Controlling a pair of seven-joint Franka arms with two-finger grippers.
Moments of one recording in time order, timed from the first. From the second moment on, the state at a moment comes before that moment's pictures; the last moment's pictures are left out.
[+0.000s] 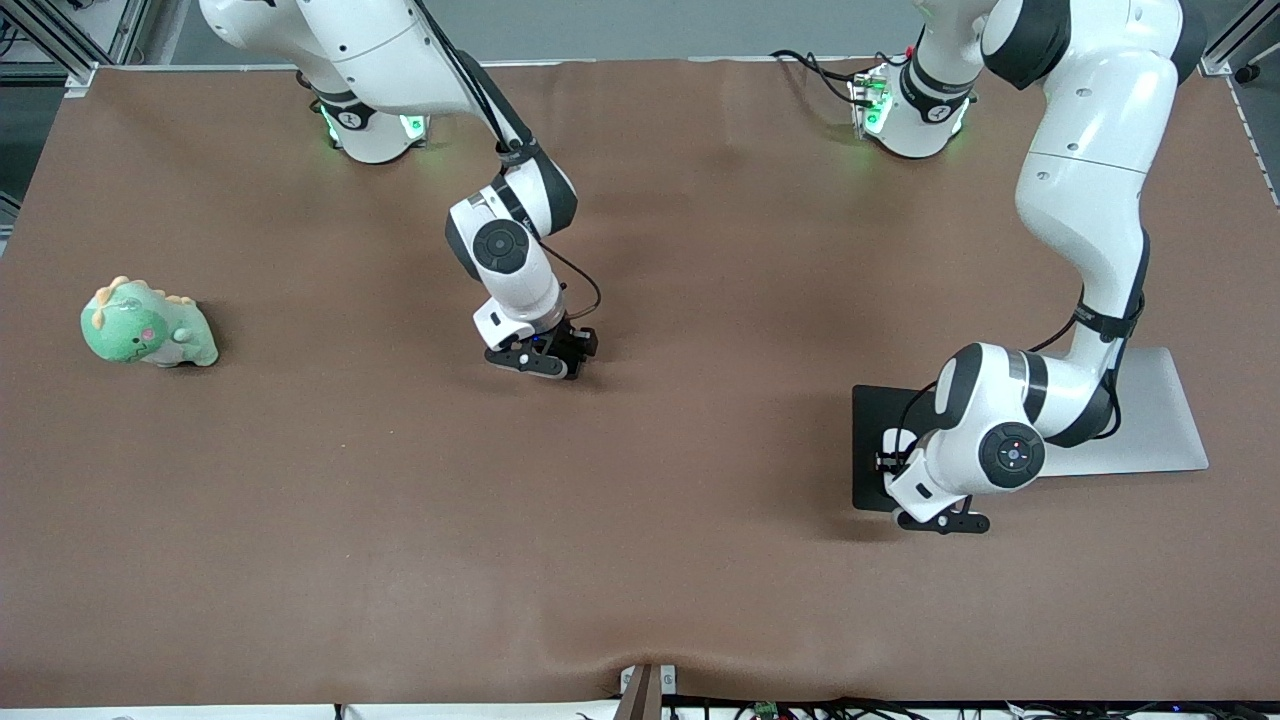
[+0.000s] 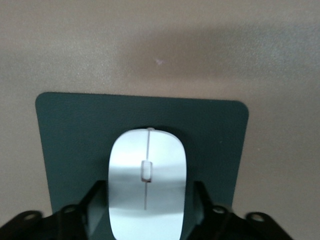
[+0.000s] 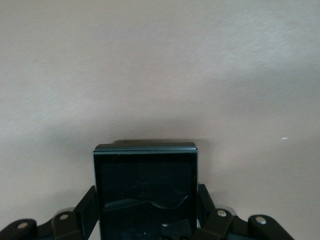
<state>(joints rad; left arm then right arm) -0.06 0.83 -0.16 -1.45 0.14 2.13 -0.20 0.73 0.54 -0.08 -2.05 0.16 2.63 0.78</state>
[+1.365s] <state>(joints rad) -0.07 0.38 -0.18 -1.51 0.14 1.86 -0.20 0.14 0.24 -0.10 -2.37 0.16 2.47 0.06</state>
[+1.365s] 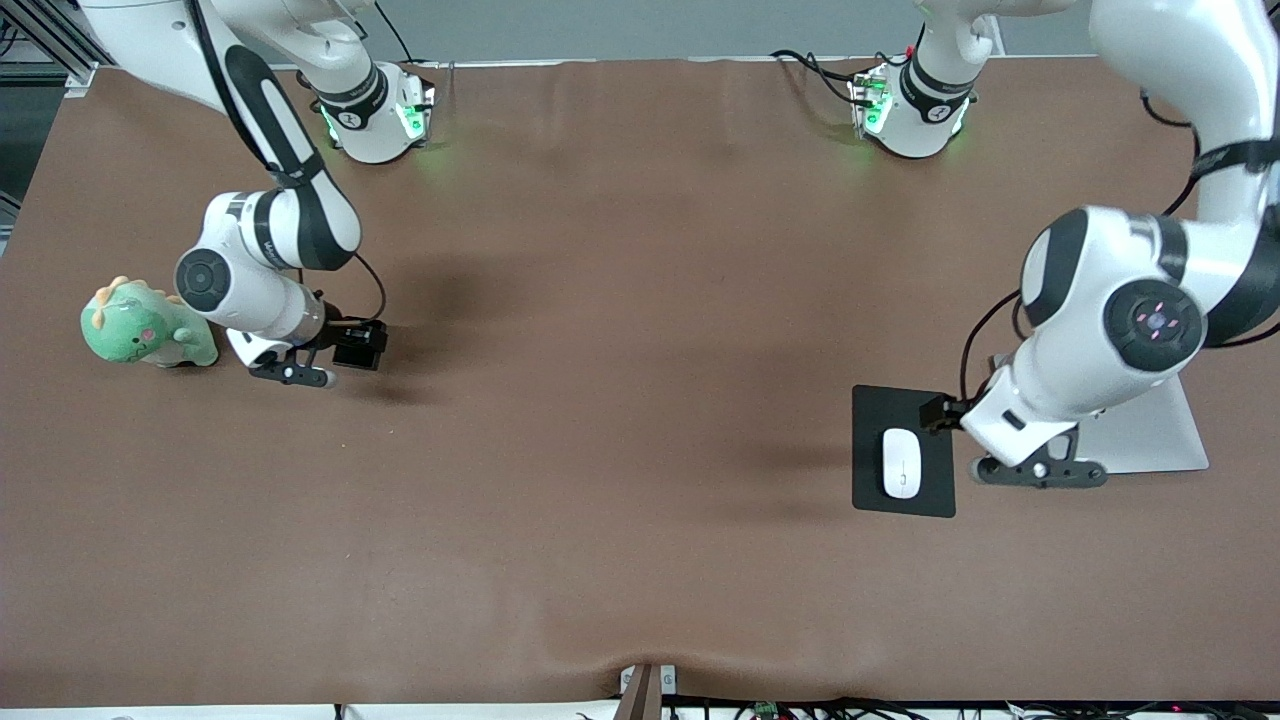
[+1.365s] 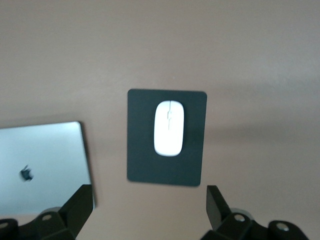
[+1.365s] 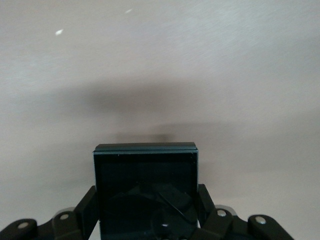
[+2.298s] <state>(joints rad) -0.07 0.03 -0.02 -1.53 0.05 1.51 0.06 0.02 0.27 -0.13 -2.50 0.16 2.66 -0.21</state>
